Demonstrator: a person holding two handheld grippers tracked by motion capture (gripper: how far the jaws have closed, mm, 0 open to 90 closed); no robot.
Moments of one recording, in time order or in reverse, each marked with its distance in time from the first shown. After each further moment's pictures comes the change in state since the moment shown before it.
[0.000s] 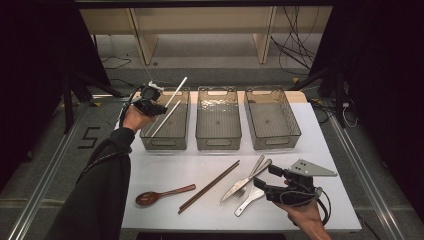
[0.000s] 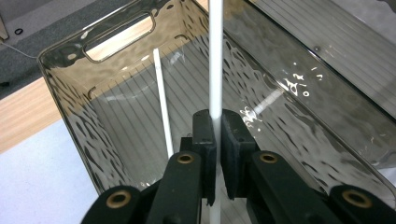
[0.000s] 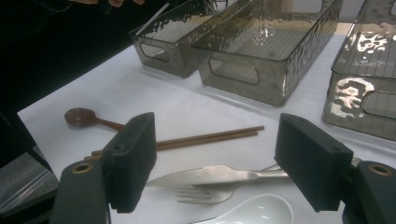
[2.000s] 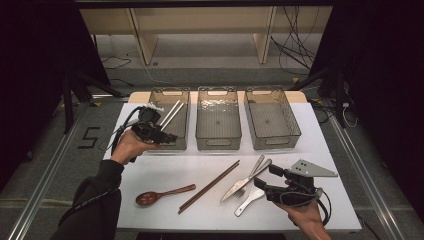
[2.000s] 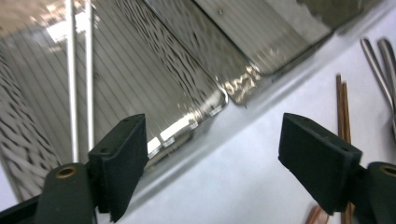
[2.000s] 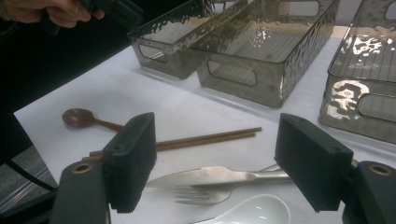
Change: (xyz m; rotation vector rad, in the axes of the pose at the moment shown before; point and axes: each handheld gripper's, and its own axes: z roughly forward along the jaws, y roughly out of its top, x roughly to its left) left arm -0.070 -0.046 -0.054 0.061 -0.157 -0.053; right arm 0.001 0.001 -0.002 -0.004 -0.011 -0.008
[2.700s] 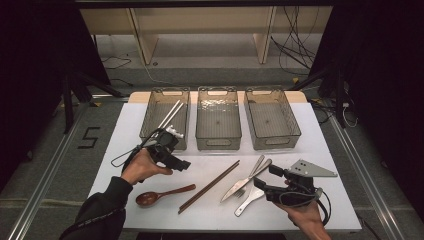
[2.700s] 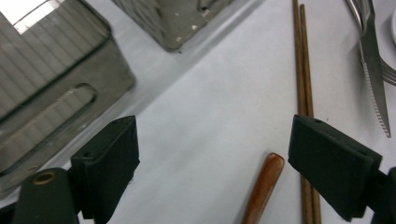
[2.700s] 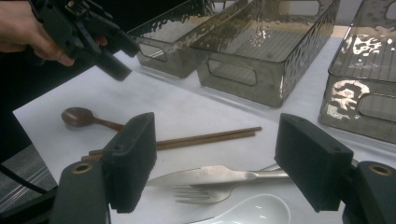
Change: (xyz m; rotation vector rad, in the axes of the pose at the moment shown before) left arm -0.062 -0.029 0.023 0.125 -0.055 0.140; right arm 0.001 0.000 0.001 0.004 -0.002 -0.003
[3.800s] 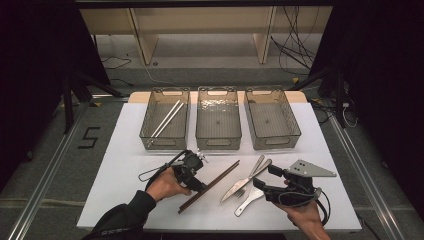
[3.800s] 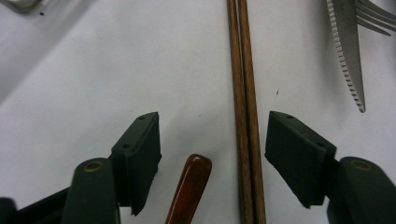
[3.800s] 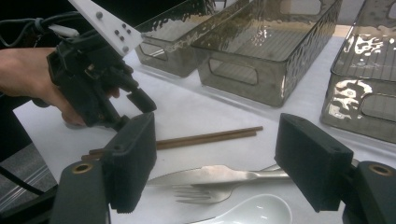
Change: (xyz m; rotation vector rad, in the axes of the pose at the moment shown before) left arm -0.057 -0.004 0.056 0.158 -0.066 0.096; right arm 0.001 0.000 0.001 0.007 0.003 -0.003
